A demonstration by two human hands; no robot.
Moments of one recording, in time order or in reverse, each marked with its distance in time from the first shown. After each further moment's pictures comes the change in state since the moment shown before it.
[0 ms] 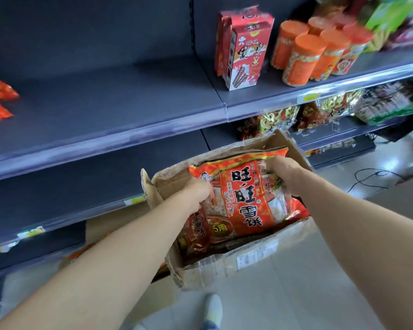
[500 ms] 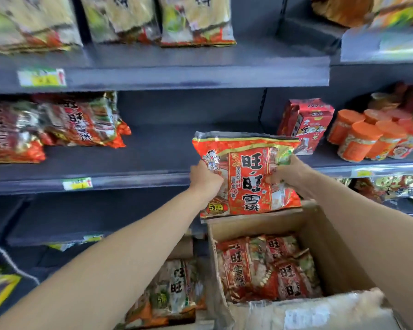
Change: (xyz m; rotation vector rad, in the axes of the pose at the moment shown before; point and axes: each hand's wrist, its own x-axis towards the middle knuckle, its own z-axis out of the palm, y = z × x) left_hand -0.069 0.052 -0.154 -0.090 0.416 0.509; right_hand -0.083 -0.133 0.061 -0.181 -0.174 -0.429
